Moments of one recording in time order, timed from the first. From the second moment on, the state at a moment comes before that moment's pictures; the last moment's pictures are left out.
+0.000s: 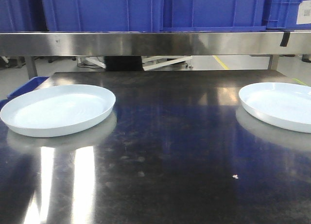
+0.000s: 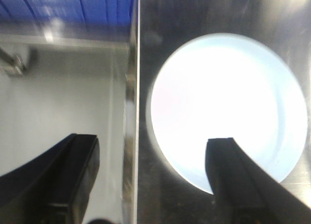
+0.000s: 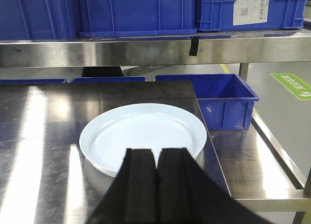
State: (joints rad) left arm -0.05 1.40 -1.14 -0.19 0.84 -0.03; right arm 0.00 -0.01 0.03 0.15 0.08 -0.07
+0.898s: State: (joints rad) left arm -0.06 1.76 -1.15 -0.26 0.70 -0.02; right arm 0.00 -0.01 0.03 0.15 0.08 -0.07
